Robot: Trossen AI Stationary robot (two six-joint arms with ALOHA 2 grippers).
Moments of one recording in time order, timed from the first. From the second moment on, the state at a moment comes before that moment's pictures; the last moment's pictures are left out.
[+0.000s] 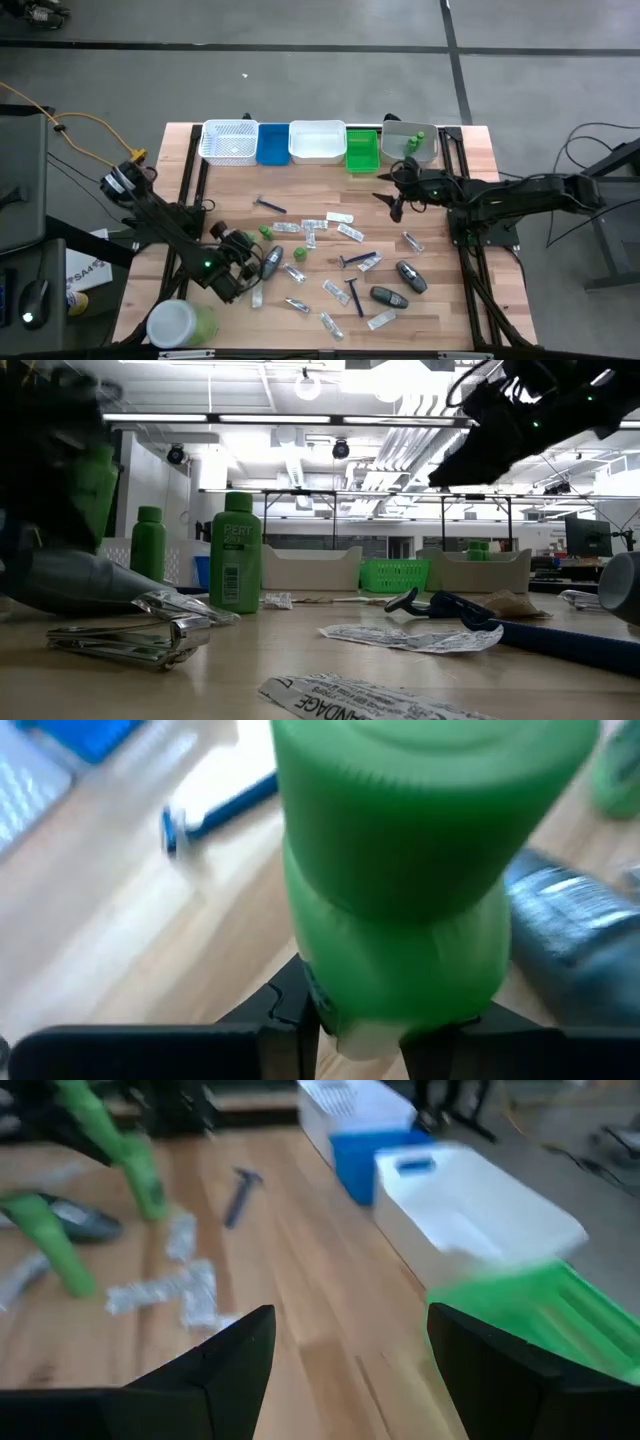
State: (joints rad) left arm -0.78 1.48 0.78 -0.89 -0.78 -1.43; right arm -0.14 0.94 0.39 0.19 0.18 0.02
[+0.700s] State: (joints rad) left arm -0.17 1.19 0.81 -0.32 -0.64 -0.19; right arm -0.20 1.41 0.39 1.08 -0.06 -0.07
